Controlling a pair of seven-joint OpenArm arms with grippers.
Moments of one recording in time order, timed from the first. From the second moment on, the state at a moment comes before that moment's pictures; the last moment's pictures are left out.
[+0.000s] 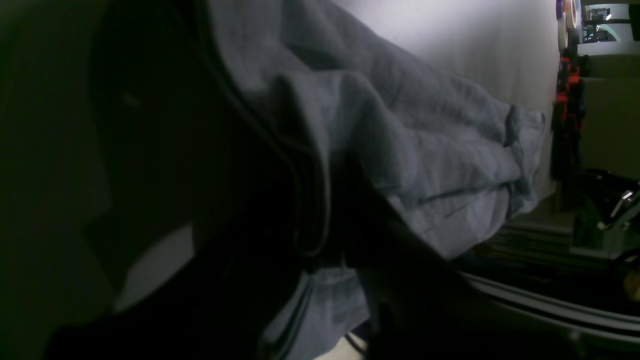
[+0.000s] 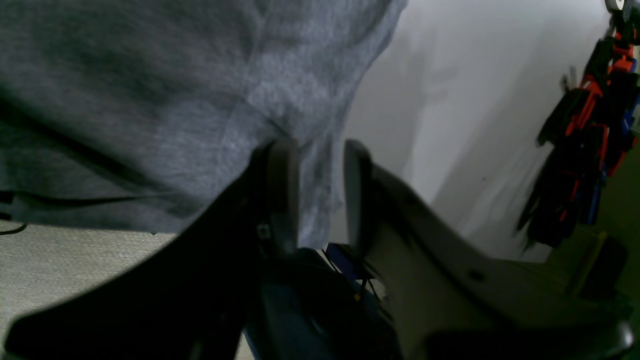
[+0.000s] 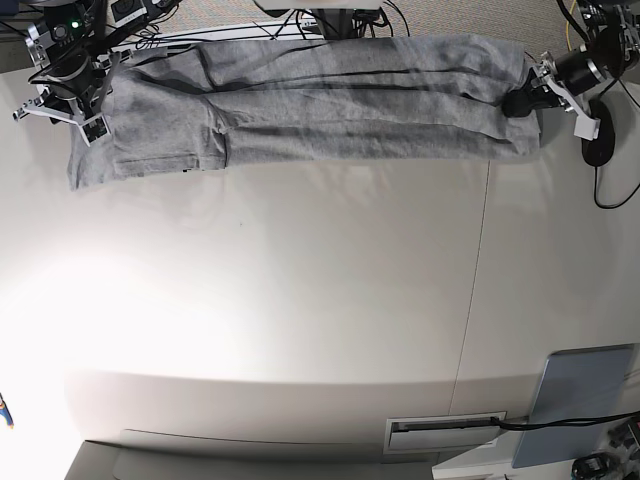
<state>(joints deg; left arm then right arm) 24.2 -22.2 -32.3 74.0 -76.0 -43.1 65.7 -42.6 29.2 19.2 126.4 -1.6 16.9 -58.0</state>
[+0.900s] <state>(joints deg) 33.8 -10.2 -24.2 127.0 -51.9 -25.4 62.2 -42.6 29.3 19.2 126.4 -1.6 12.1 -56.0</state>
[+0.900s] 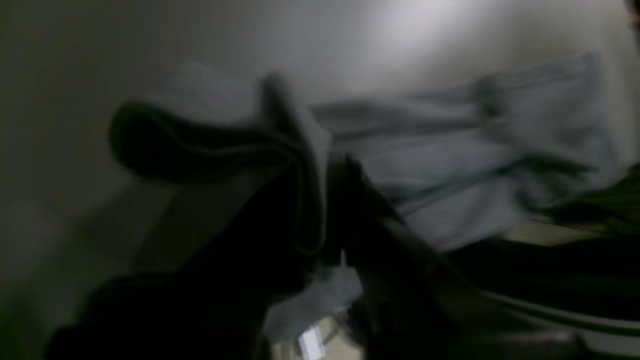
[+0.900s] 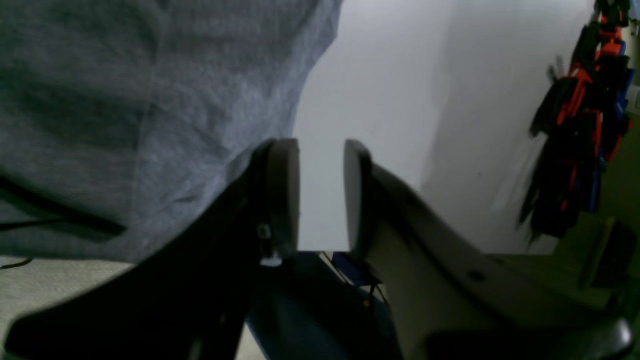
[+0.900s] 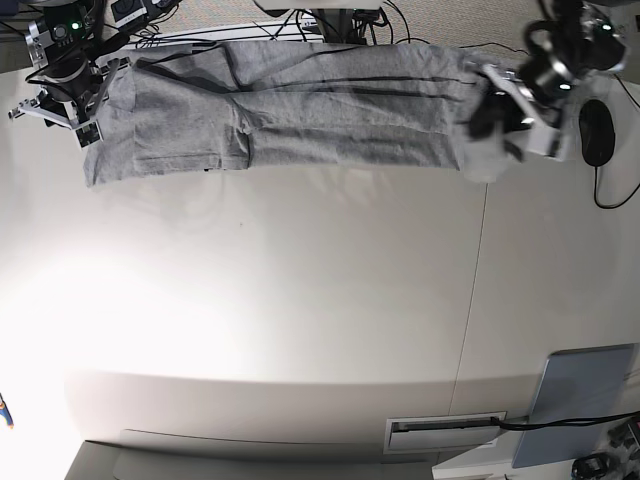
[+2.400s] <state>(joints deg) 18.1 -8.8 27.1 118.7 -13.2 -12.9 55.4 -42.6 29.3 19.2 126.4 -1.6 11.0 -55.6</state>
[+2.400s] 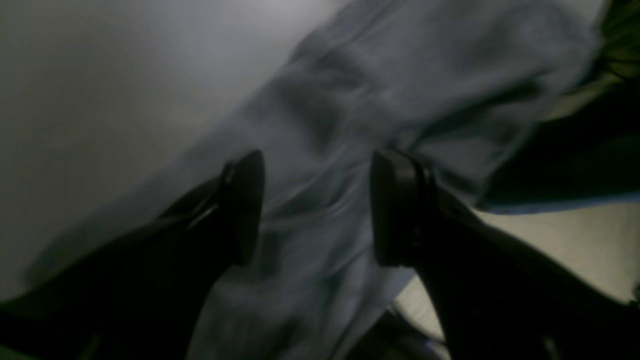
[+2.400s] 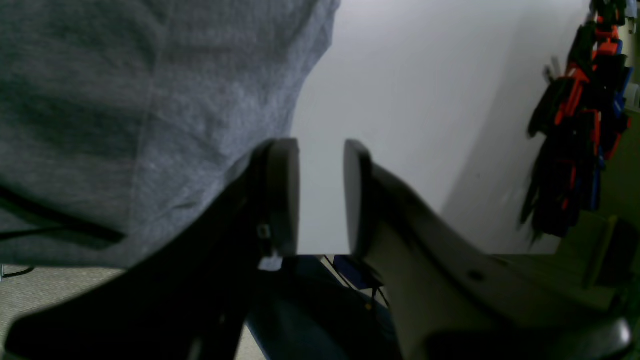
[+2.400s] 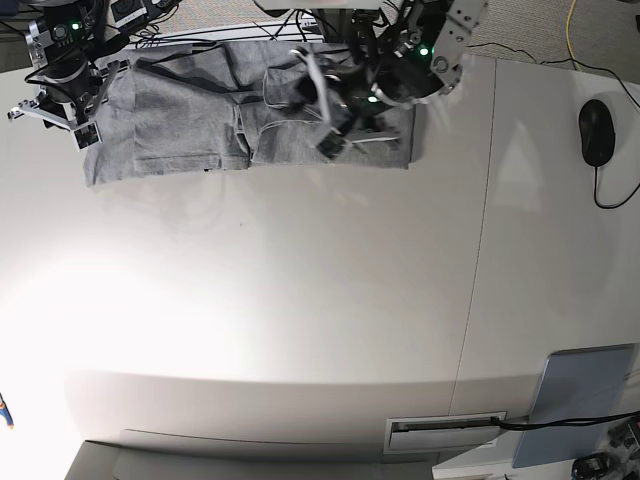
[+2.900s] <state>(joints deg) 19.5 -12.8 27.0 113.0 -21.2 -15.4 56.2 -42.6 29.3 19.2 126.4 -1.6 11.0 -56.3</state>
